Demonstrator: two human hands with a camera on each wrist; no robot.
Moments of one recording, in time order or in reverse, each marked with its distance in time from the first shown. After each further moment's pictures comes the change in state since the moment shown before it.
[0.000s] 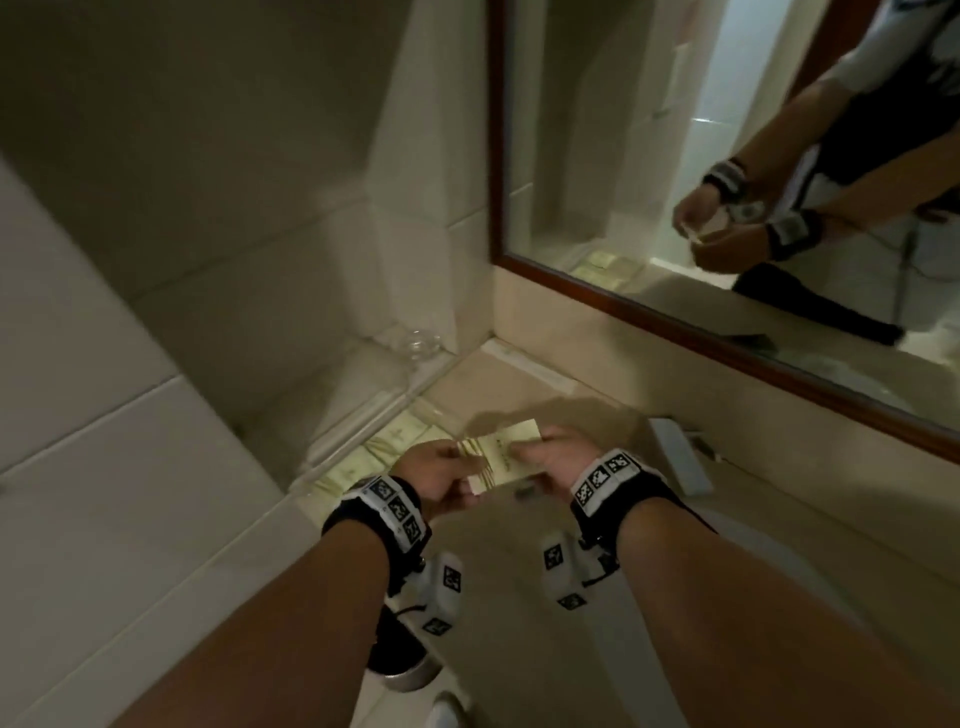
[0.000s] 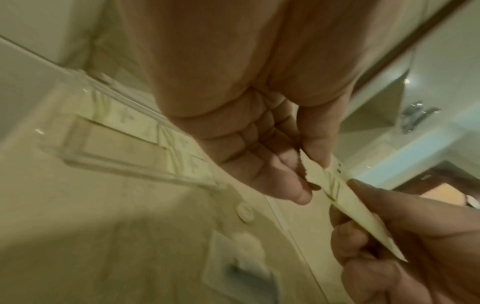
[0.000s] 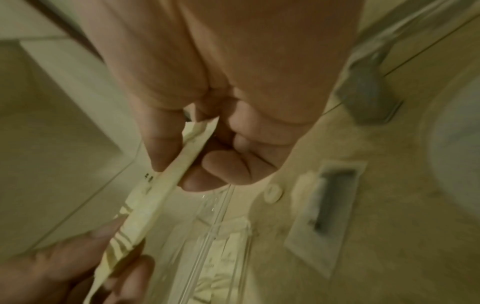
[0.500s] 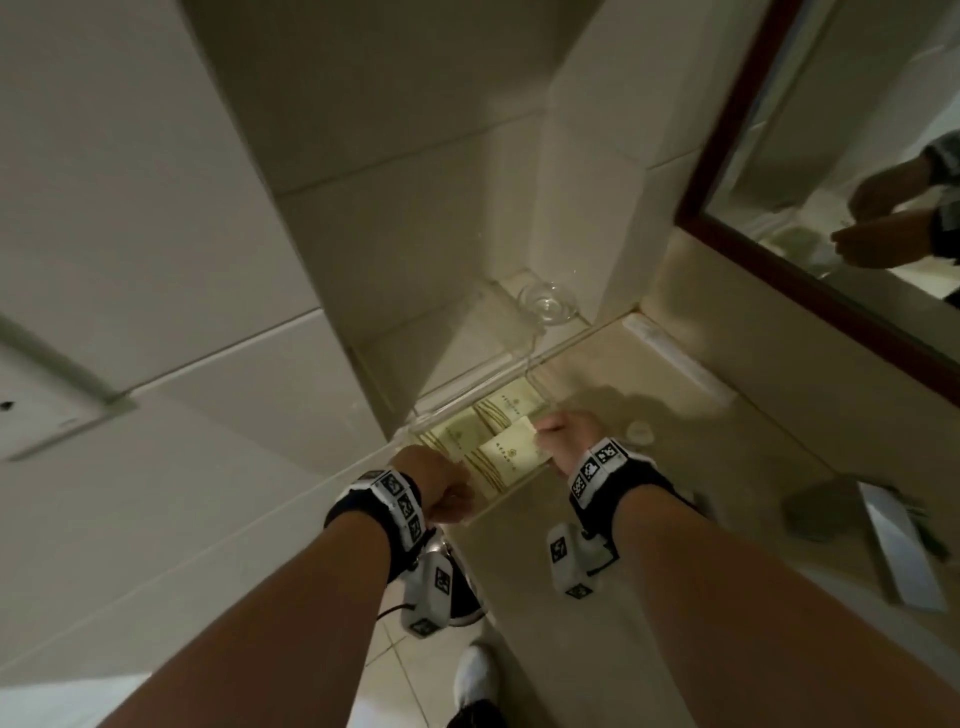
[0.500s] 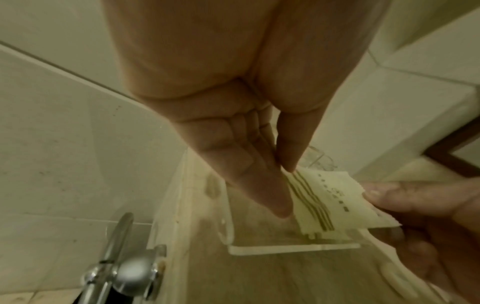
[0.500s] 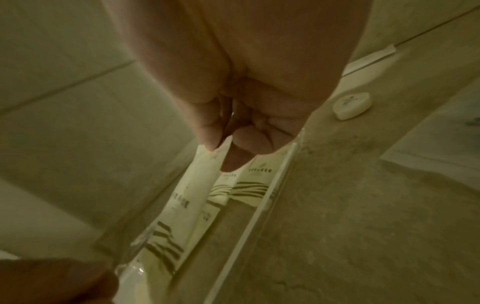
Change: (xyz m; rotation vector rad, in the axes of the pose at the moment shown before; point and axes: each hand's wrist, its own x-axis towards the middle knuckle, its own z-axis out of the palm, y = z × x) left_hand 0.045 -0.053 -0.156 -0.066 0.247 -0.330; right_hand 0.127 0.003 0.155 -0.431 -0.047 -0.090
